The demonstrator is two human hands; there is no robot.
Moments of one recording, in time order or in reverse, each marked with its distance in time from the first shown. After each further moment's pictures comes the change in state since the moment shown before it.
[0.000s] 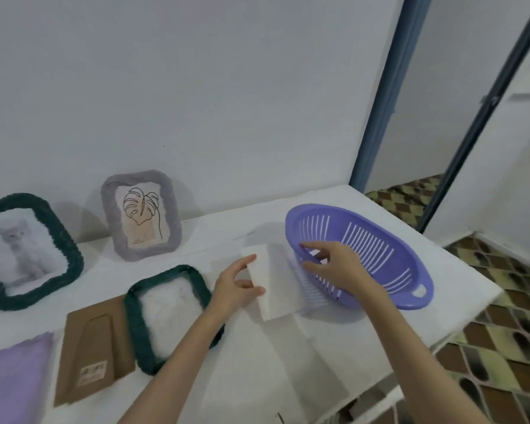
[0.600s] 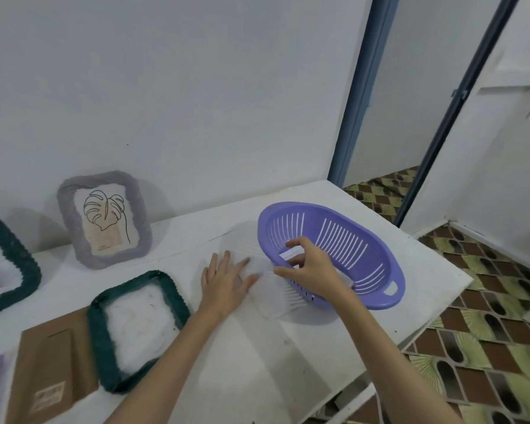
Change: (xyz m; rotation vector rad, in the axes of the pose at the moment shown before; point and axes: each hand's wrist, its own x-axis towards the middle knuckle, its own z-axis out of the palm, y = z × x) left_hand 0.034 -0.019 0.033 0.880 0.008 0.041; right_hand -0.005 0.008 0.010 0.342 -0.001 0.023
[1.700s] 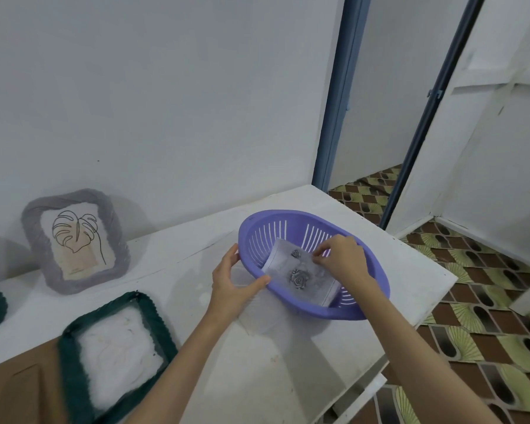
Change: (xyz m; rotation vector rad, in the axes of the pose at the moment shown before) left_hand -0.004 0.052 -0.006 -0.737 0.118 0.069; right_hand 0.035 0.041 -0.064 -0.528 0.294 0.114
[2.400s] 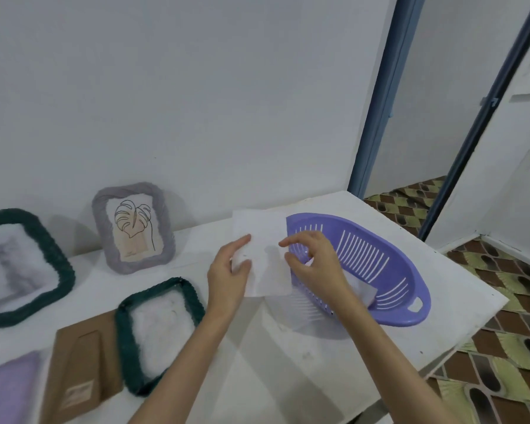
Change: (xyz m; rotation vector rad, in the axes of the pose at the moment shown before) left_hand -0.022 0.031 -0.053 -0.076 0.255 0.085; right_hand -0.057 -0.095 0.015 0.605 -0.033 -0.326
